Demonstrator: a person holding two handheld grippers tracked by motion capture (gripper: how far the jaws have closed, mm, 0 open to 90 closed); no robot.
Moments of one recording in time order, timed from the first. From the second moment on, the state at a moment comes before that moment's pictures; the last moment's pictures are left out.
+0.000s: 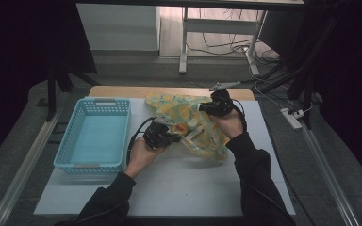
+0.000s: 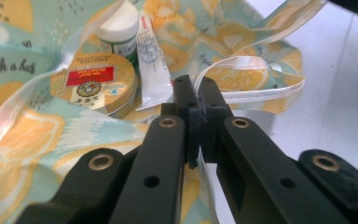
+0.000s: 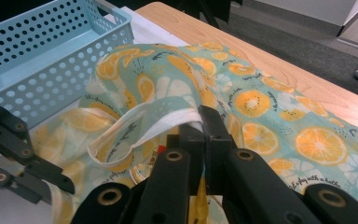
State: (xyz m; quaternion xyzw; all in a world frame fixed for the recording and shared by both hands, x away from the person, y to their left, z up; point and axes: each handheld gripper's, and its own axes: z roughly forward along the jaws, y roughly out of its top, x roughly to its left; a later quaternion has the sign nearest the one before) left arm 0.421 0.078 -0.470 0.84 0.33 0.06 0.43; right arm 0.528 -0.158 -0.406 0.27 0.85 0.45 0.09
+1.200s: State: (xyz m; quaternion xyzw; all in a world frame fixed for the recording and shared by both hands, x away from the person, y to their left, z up) left arm 0.418 0.114 -0.338 0.79 0.29 0.12 0.52; right arm 0.523 -0.165 -0.337 0.26 0.82 0.49 0.09
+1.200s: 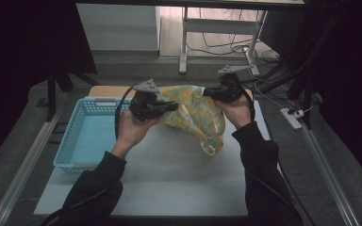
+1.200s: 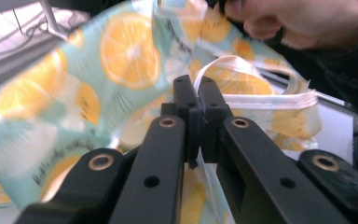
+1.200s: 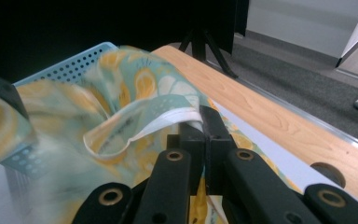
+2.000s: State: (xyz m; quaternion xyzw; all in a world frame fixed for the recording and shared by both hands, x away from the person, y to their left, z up) left arm 0.435 0.085 -0.380 0.85 0.28 0.08 0.44; right arm 0.524 -0.165 -0.336 0.26 0.83 0.49 0.10
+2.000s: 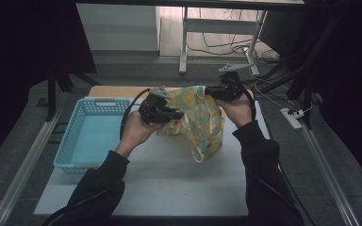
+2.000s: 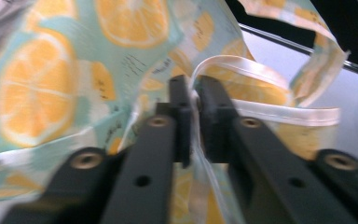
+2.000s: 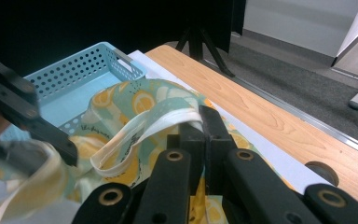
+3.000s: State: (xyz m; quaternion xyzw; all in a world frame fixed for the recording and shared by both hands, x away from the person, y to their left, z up) left arm 0.435 0.076 -0.415 0.85 0.30 0.07 0.42; right arm 0.523 -0.161 -0.346 0.26 0.83 0.49 0.09
